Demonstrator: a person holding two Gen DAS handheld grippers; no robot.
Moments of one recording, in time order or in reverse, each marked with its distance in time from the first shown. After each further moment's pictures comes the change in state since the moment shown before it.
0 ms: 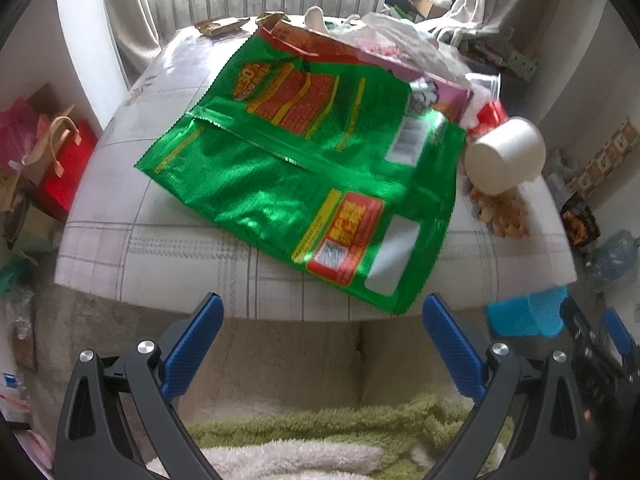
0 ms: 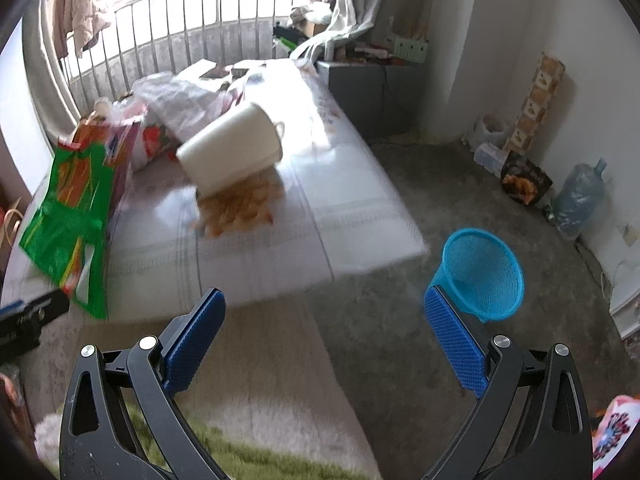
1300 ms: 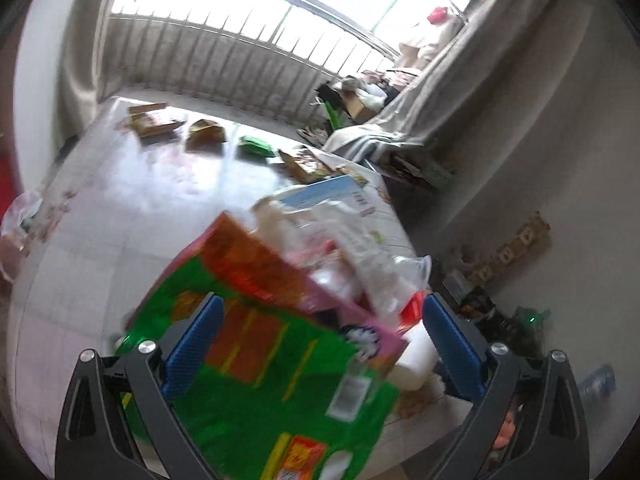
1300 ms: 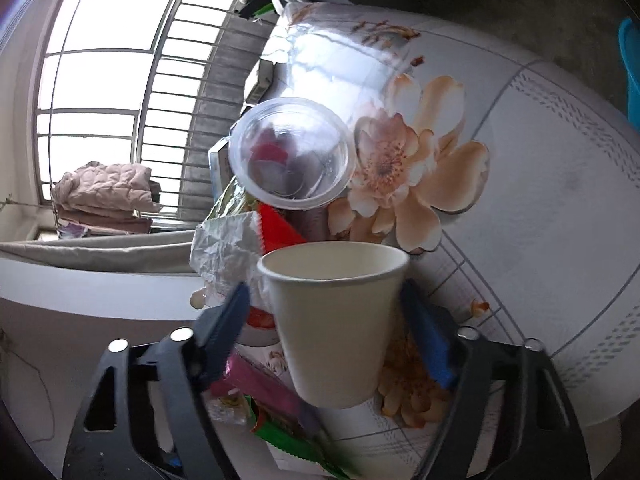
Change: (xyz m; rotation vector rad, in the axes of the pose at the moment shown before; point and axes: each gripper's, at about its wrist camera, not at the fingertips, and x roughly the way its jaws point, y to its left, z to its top) left arm -0.019 0.040 0.149 -0.067 -0.281 -0.422; right arm 0.144 -0.033 0.098 0.788 0.383 0.783
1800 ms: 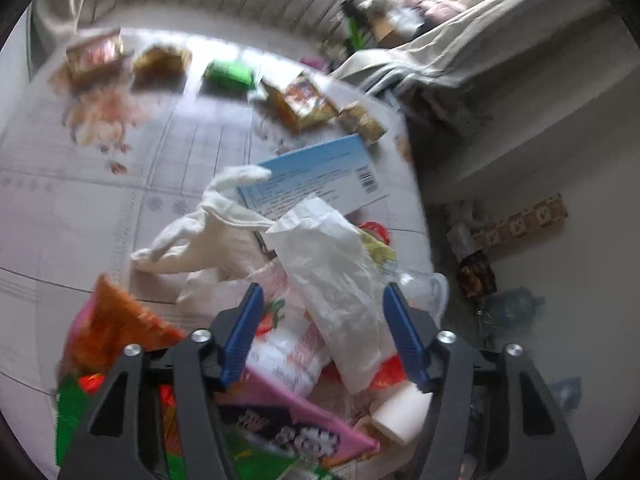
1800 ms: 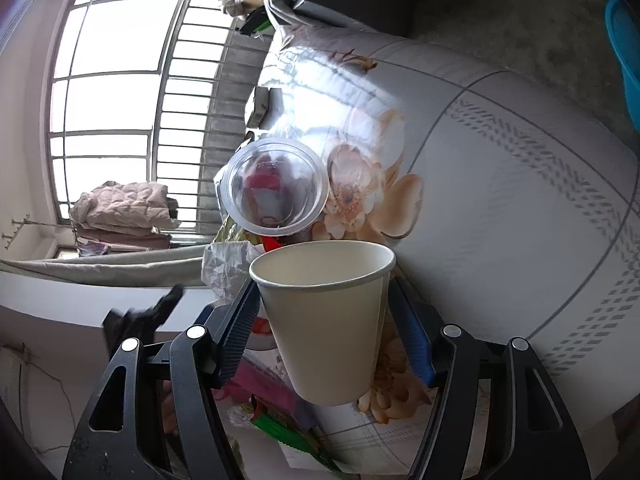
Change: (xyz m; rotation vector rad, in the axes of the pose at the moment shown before) left arm 0.142 -0.008 0.078 -0.150 0.373 0.048; right arm -0.036 -0.032 0.009 0.042 -0.034 0.077
